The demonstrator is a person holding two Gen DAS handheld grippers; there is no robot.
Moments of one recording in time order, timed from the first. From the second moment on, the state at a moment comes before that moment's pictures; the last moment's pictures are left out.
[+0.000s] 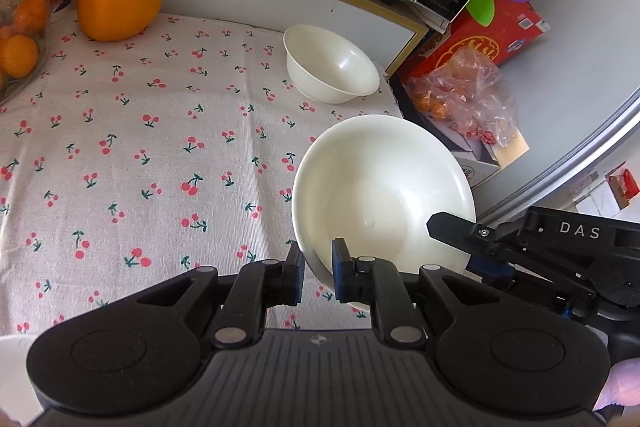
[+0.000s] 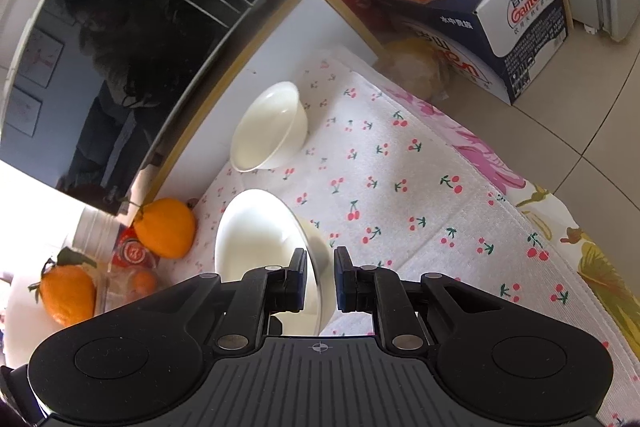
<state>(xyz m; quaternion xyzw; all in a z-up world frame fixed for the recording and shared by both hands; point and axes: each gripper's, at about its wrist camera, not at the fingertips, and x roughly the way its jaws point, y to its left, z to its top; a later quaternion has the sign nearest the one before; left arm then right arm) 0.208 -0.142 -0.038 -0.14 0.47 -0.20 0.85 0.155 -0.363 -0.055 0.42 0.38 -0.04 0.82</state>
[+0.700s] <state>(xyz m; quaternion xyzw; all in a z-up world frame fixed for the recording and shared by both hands) 0.169 -0.116 -0.020 -0.14 0.48 -0.21 0.84 0.115 -0.335 -0.020 0.38 0.42 -0.01 0.83</state>
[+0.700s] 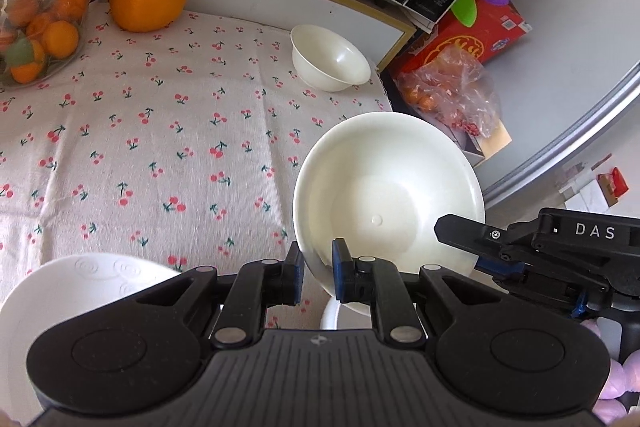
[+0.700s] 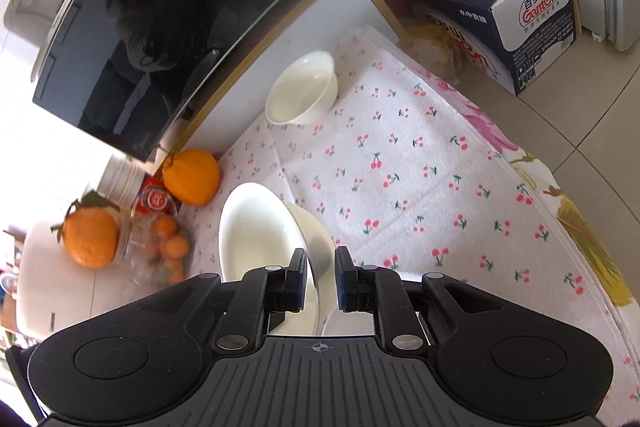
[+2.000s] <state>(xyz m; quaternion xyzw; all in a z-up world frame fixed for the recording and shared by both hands) 0.130 -0.132 -0.031 -0.09 0.52 -0.27 0.80 0.073 -0.336 -0.030 0.32 0.49 -0.03 0.81</state>
